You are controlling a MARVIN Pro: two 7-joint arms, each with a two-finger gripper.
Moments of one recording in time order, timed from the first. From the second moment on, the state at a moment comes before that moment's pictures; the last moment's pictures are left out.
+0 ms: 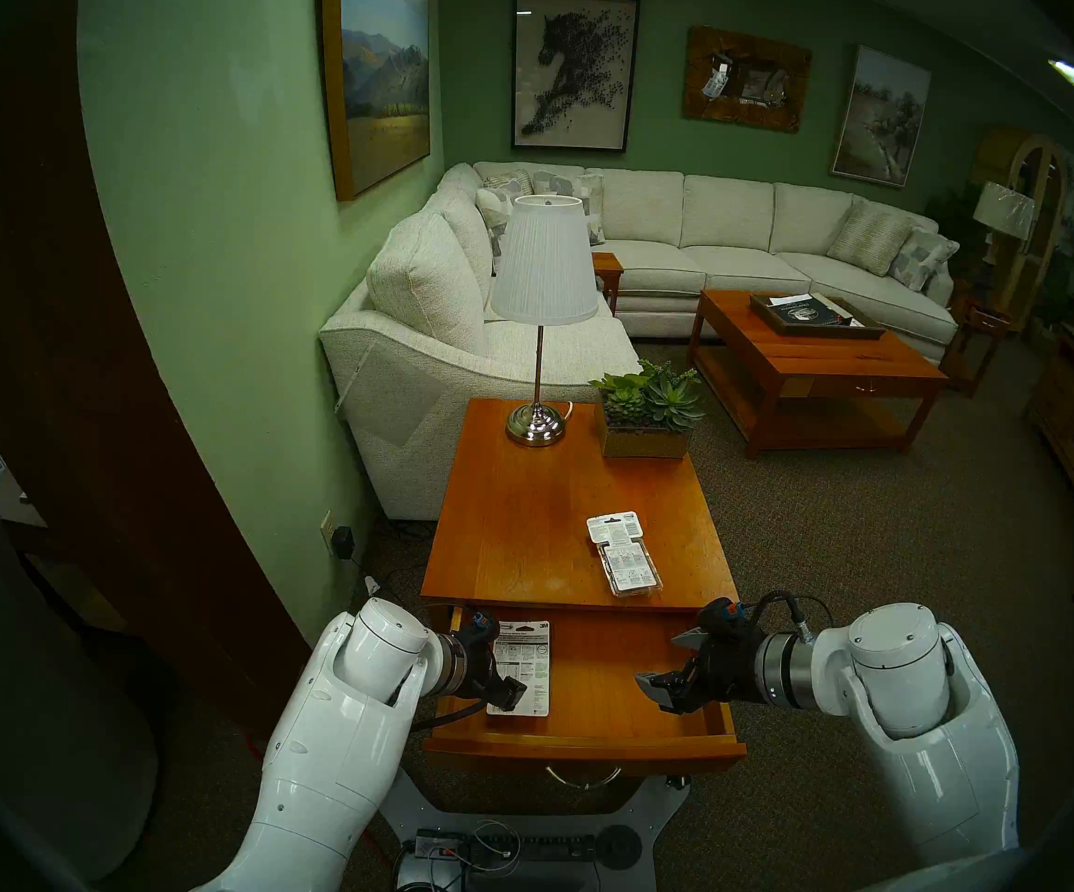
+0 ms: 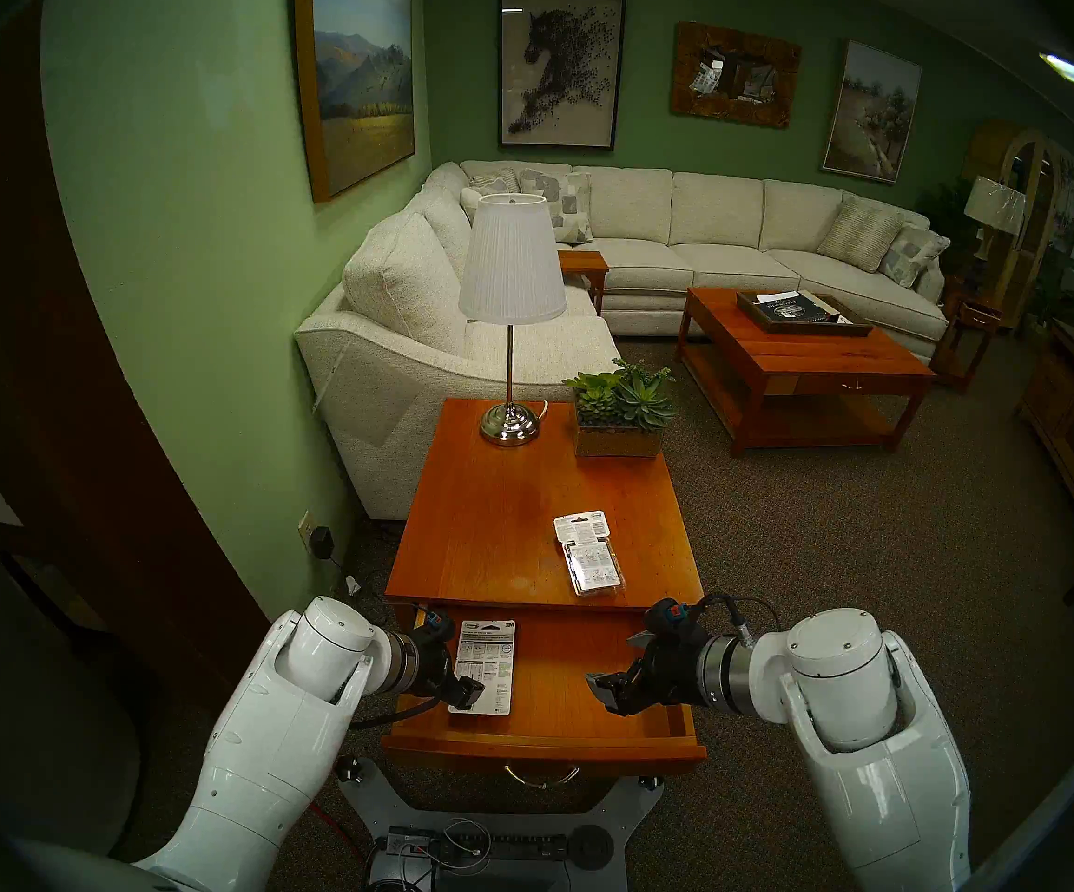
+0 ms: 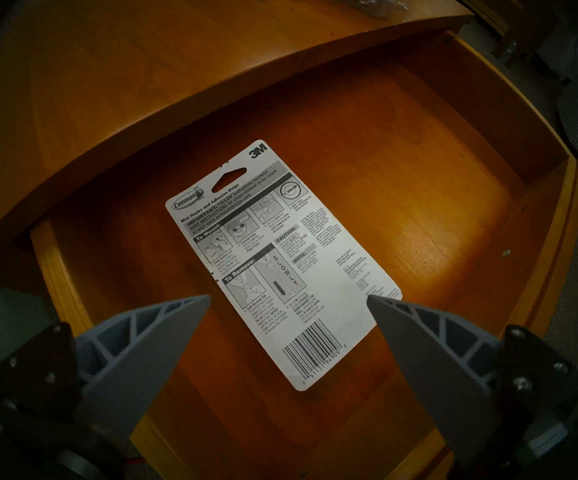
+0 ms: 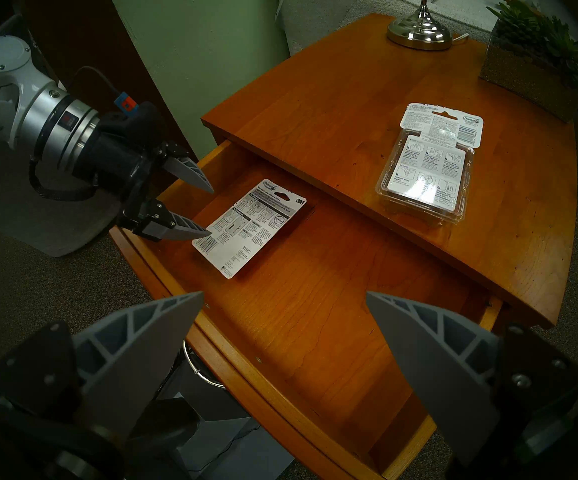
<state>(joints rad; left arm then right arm) 1.64 -1.53 -1.45 -1.47 0.59 0.66 -0.84 -2.02 -1.14 1.69 -2.04 -0.03 0.74 0.87</state>
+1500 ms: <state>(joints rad) 1.55 -1.59 -1.41 -1.24 0.61 0.60 -0.72 -2.02 -1.14 1.69 -2.04 -0.03 0.74 0.87</state>
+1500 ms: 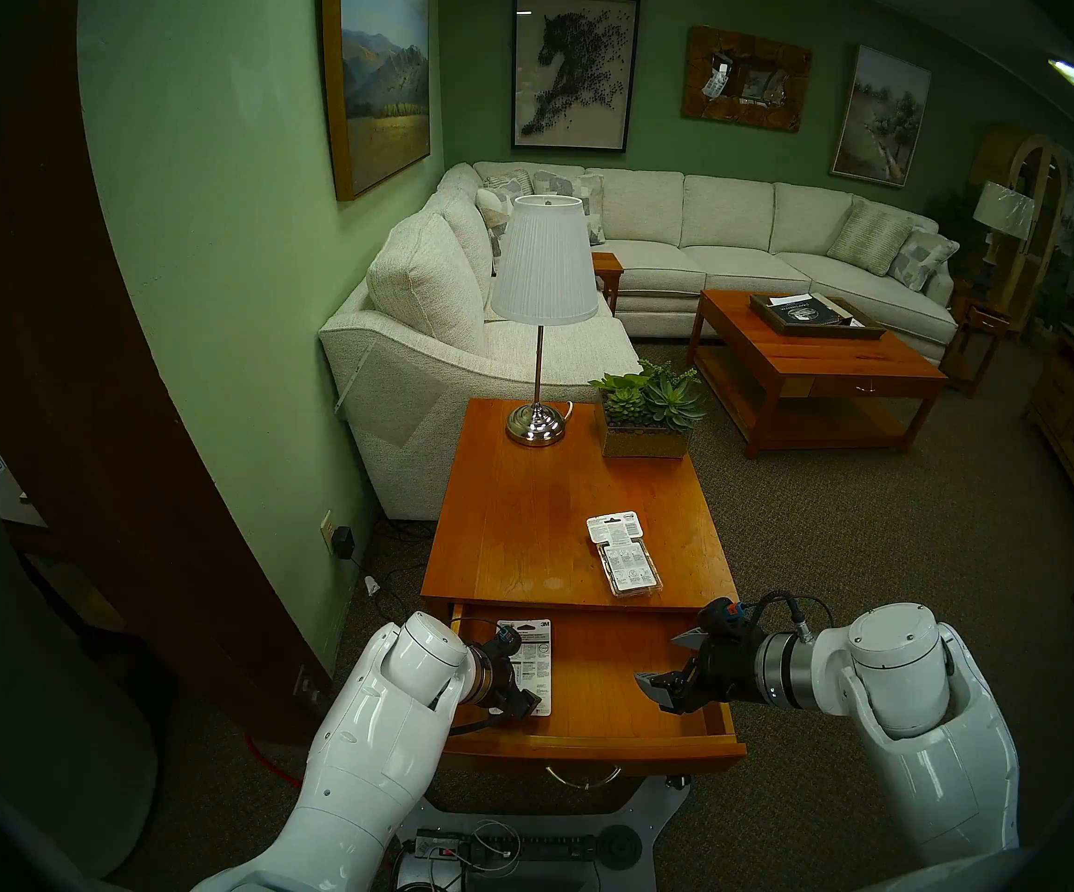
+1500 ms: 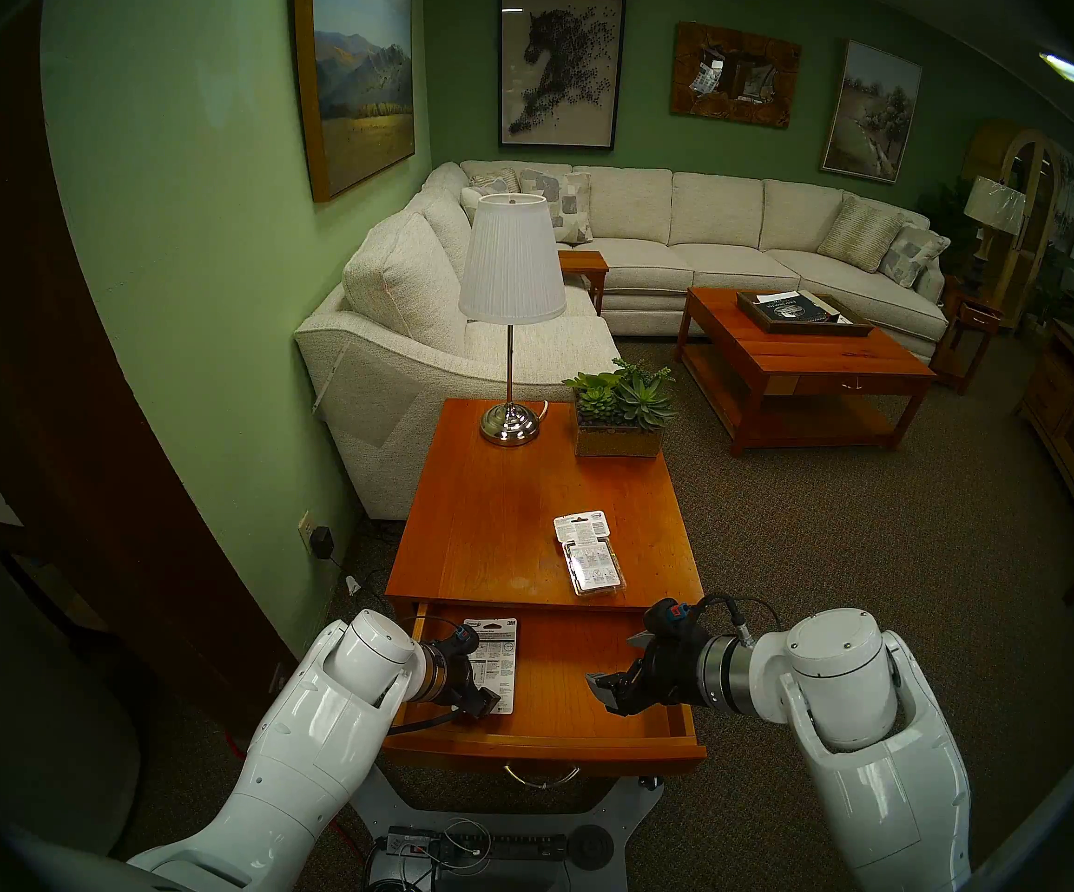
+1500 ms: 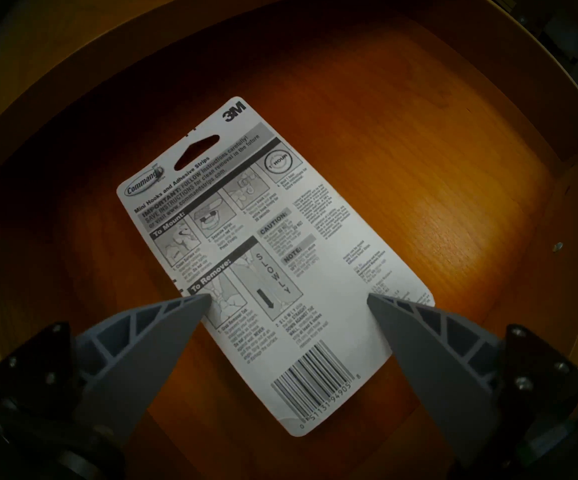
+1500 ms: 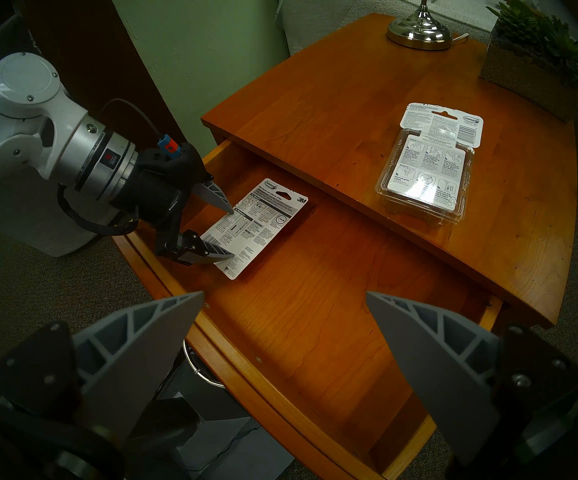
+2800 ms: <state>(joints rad) 1.52 -1.59 -1.36 -1.27 0.54 0.66 -0.74 -2.02 -1.14 1.69 -2.04 -0.03 0.74 0.87</state>
